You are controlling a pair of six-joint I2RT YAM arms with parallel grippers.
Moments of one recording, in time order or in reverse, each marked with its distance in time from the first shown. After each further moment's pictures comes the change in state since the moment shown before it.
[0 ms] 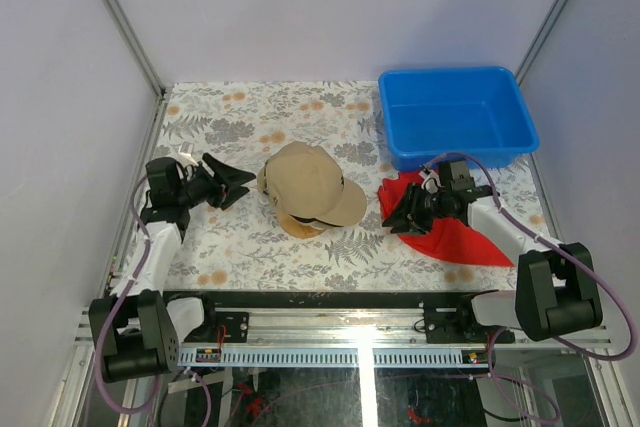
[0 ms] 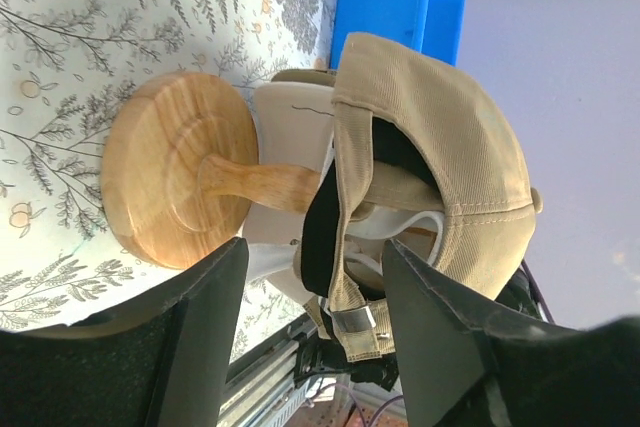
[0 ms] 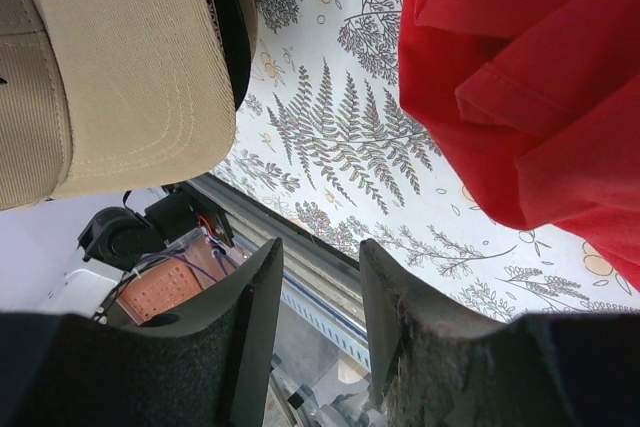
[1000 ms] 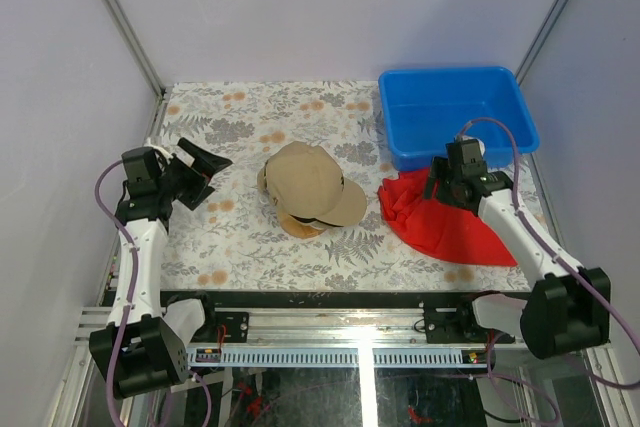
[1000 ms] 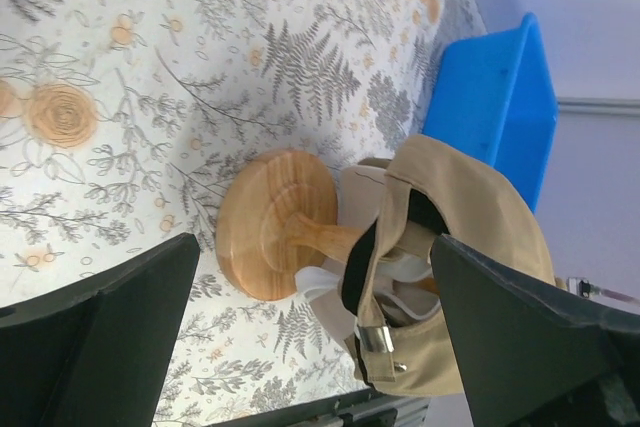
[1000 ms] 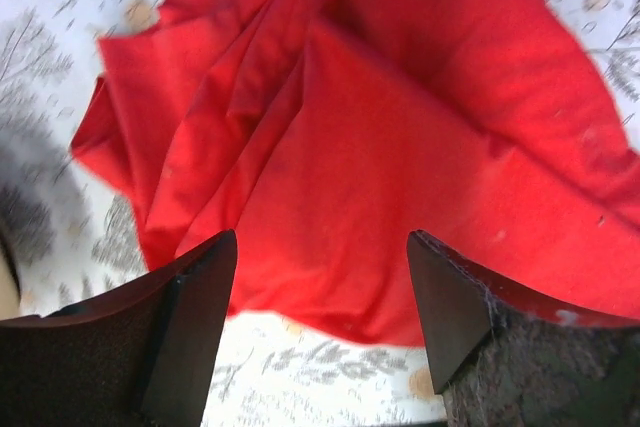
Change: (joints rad) left arm 0.103 -0.091 0.227 -0.431 -0.282 0.182; right arm -0.002 -0.121 0.193 -0.214 0.803 -0.232
